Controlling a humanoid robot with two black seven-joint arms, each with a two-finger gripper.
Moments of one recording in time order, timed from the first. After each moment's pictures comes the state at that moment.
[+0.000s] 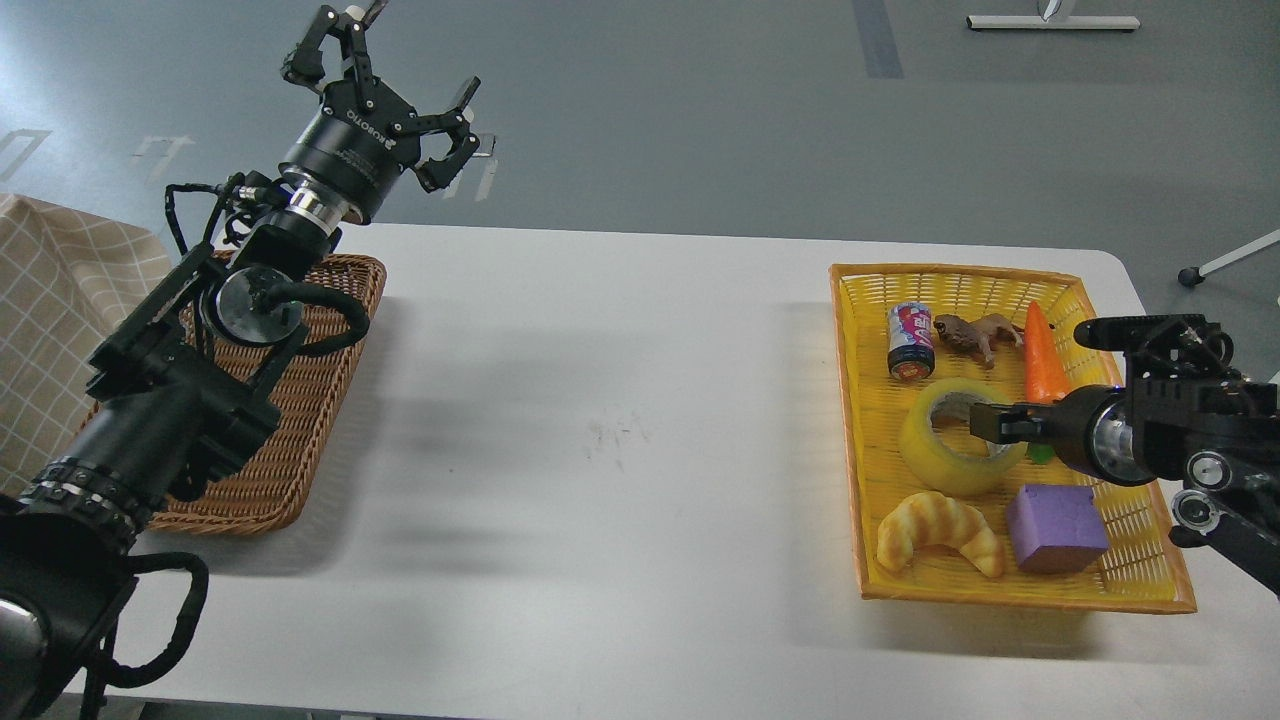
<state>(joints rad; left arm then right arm) -0.73 0.28 -1.11 -0.81 0.15 -0.49 -0.16 0.60 -0.70 0.61 1.39 -1.65 0.49 -0.42</state>
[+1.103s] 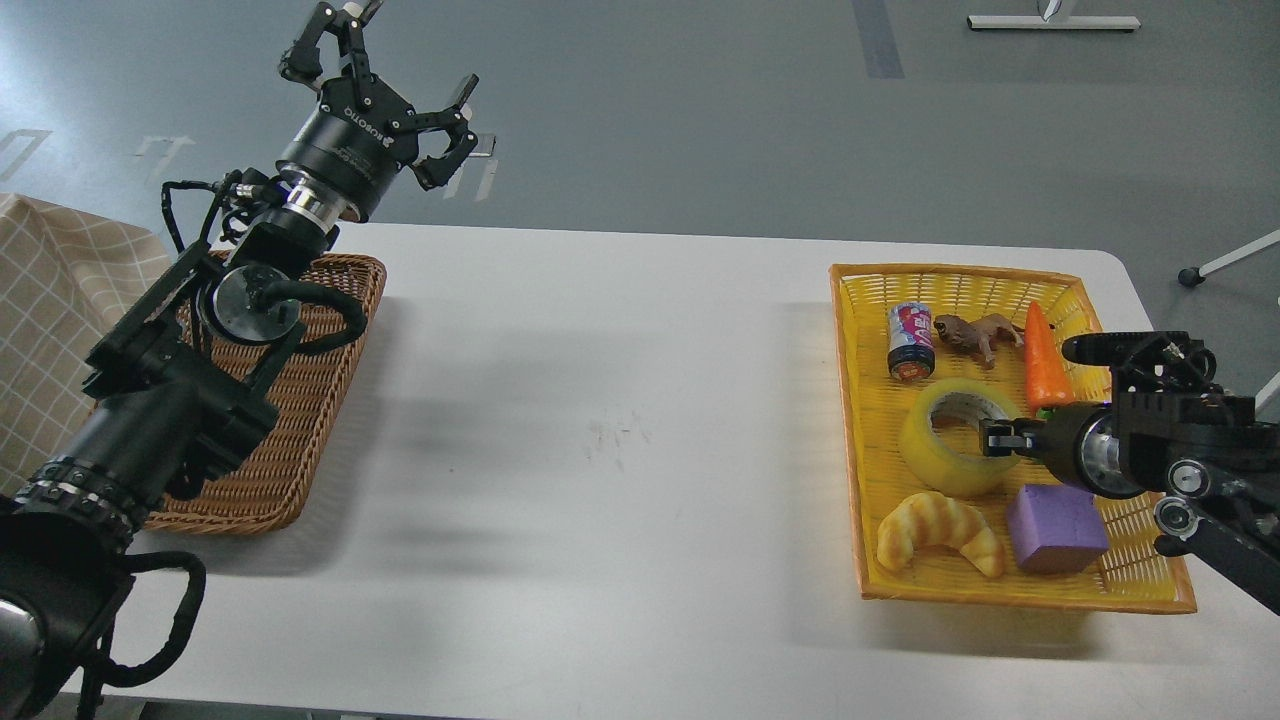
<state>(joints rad) -0.73 0.28 -1.11 -0.81 0.15 -0.49 -0.16 0.59 -0.67 0.59 1.33 -1.64 0.49 -0.42</state>
